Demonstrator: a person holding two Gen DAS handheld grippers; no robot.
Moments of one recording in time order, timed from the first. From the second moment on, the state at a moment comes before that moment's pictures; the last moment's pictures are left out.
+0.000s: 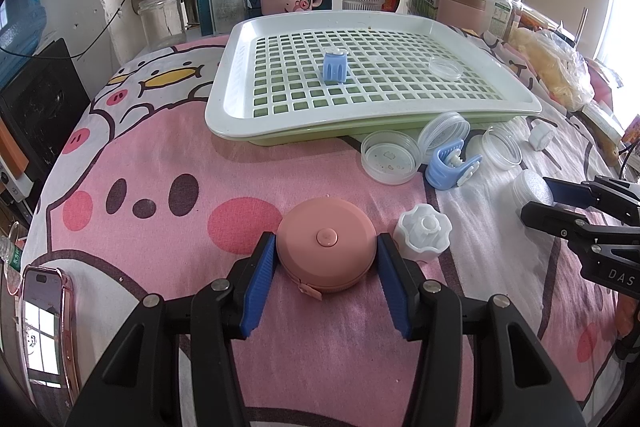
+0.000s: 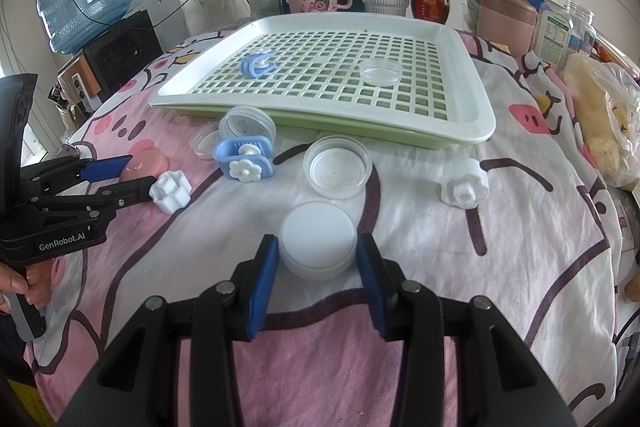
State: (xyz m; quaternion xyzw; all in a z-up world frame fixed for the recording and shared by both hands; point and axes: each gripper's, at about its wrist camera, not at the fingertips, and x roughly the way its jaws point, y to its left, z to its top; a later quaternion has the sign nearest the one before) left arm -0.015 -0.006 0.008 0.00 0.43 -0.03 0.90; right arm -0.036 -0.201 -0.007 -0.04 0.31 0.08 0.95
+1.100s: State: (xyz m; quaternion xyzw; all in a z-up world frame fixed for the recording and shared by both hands) left arm 0.084 0.010 0.058 -0.03 0.42 -0.04 0.91; right arm 0.040 -0.218 0.077 -0.01 0.32 0.07 0.95
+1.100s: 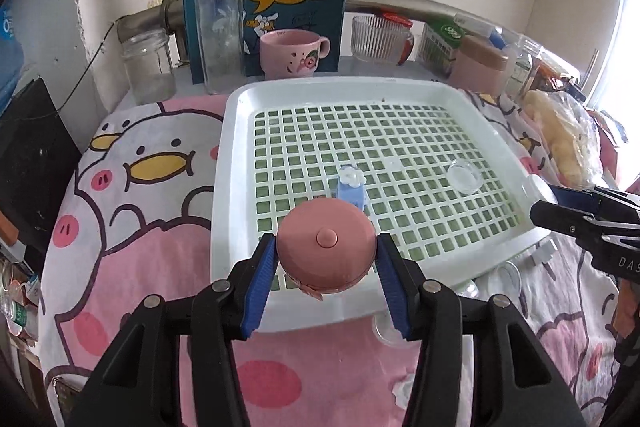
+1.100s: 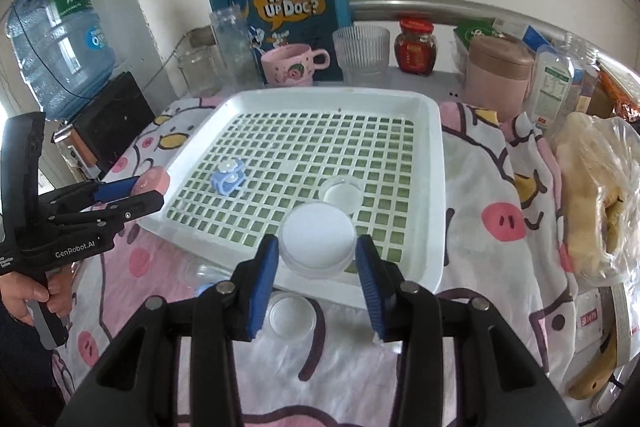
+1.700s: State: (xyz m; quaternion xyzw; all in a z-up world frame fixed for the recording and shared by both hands) left arm 0.100 0.000 0.032 -0.04 0.42 -0.02 0.90; right arm 0.075 -0.221 0.053 0.01 0.36 0.07 0.93
